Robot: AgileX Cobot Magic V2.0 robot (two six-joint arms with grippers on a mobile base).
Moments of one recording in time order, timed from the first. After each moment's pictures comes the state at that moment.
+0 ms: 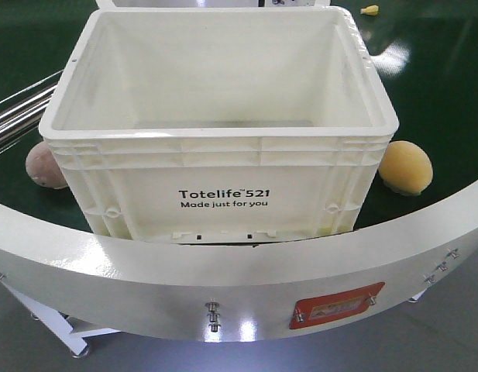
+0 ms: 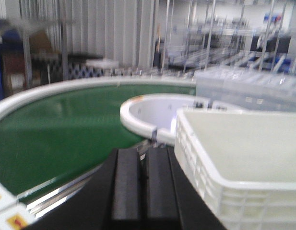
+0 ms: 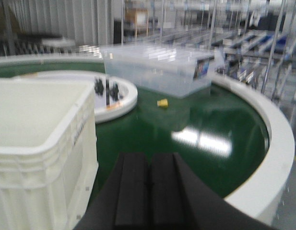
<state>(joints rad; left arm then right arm) 0.00 0.24 -0.60 0.08 0.48 -0.11 0.02 0.25 -0.55 -0.12 0.50 -0.03</state>
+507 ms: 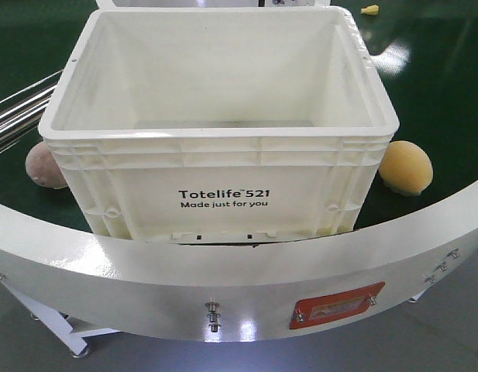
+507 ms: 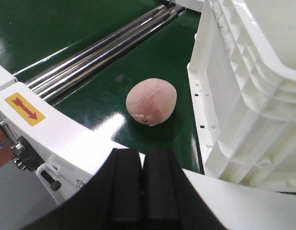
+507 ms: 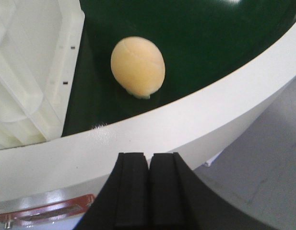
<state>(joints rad) 0.00 0.55 -0.63 0.08 0.71 -0.11 0.02 0.67 -0.58 -0.12 0.71 -0.02</state>
